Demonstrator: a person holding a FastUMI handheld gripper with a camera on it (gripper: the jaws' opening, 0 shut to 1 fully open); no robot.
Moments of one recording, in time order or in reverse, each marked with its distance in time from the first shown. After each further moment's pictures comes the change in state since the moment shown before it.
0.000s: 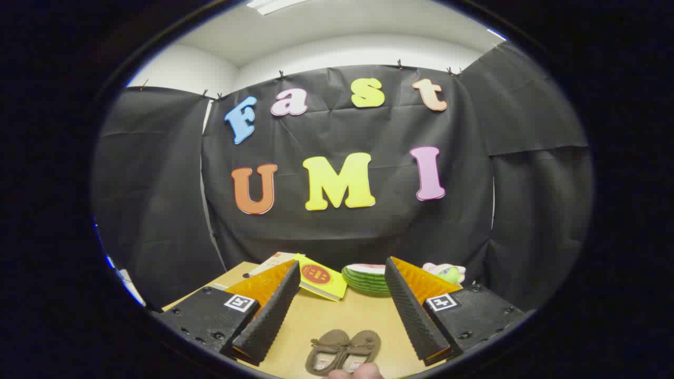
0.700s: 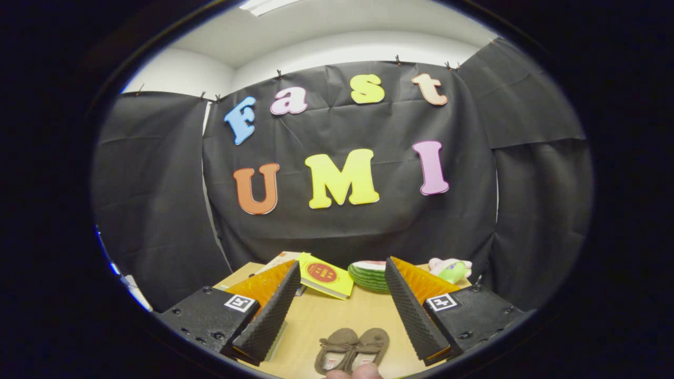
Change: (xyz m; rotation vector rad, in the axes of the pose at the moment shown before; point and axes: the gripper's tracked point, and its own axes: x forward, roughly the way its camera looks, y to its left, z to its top) arm 0.002 0.009 -0.002 0.031 0.018 0.014
